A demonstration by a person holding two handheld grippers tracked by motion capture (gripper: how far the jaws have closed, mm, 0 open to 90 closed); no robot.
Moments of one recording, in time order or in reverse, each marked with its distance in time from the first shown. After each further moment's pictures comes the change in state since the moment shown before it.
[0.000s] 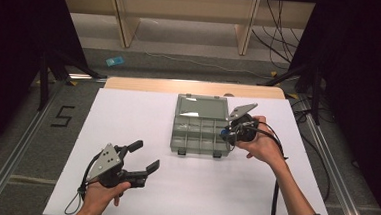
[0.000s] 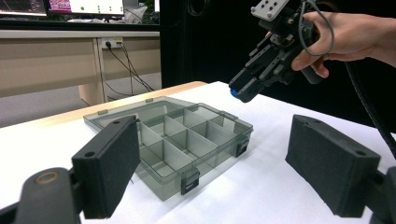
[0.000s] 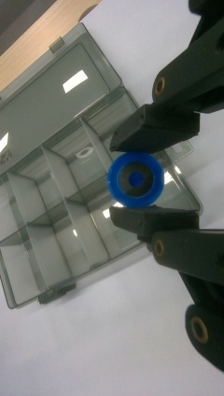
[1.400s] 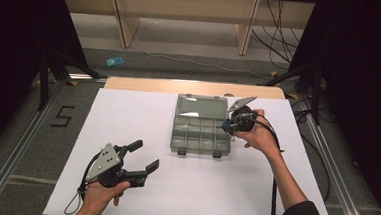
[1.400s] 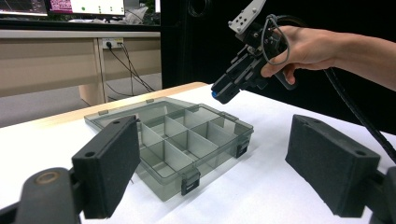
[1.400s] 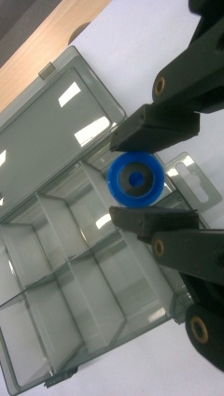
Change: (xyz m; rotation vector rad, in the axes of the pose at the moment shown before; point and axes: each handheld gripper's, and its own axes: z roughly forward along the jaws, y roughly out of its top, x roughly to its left) left arm 0.001 0.000 -0.001 -0.002 0.002 -0.002; right arm -0.037 -0.001 0.029 0.010 -0.041 0.045
